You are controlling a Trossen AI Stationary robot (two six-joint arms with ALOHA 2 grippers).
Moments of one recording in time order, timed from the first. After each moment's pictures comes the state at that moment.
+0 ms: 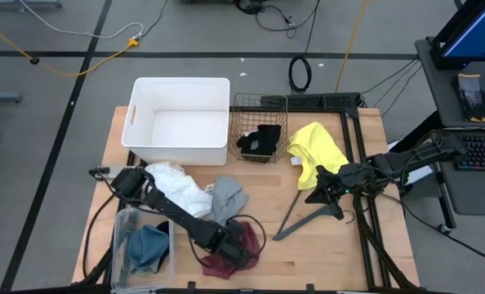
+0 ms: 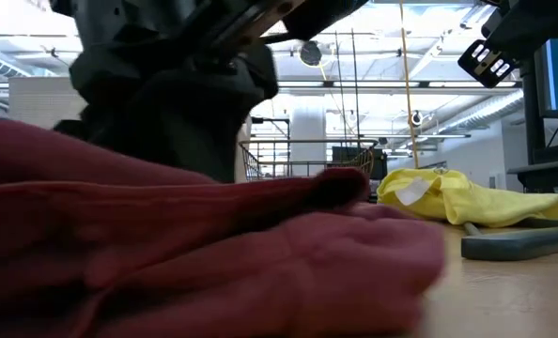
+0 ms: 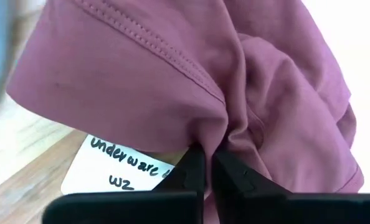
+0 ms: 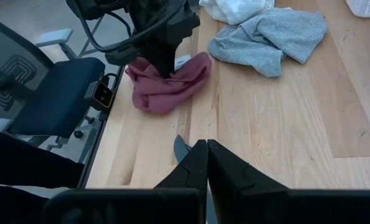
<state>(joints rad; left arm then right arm) -0.53 2.16 1.51 -0.55 -0.12 -1.47 0.30 0.73 0.59 -0.41 -0.05 0.42</state>
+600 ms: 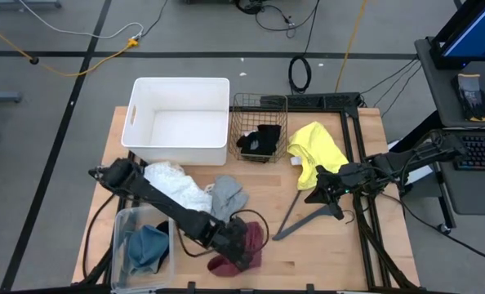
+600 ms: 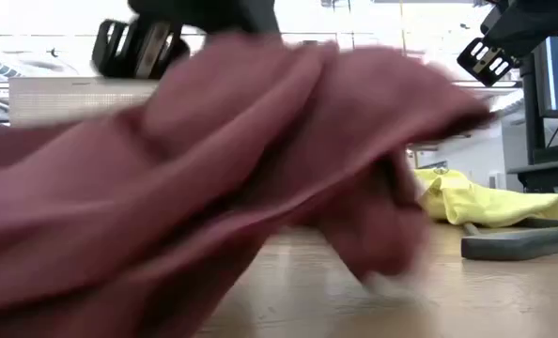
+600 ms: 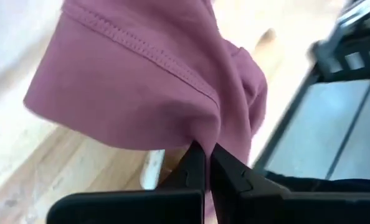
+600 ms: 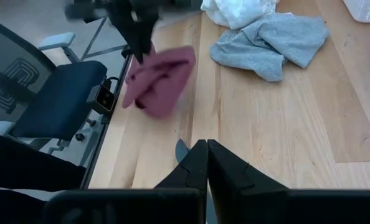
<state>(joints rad) -0.52 1.98 1.51 -0.47 -0.11 -1.26 0.30 0.73 0.59 -0.39 -0.05 0.42</state>
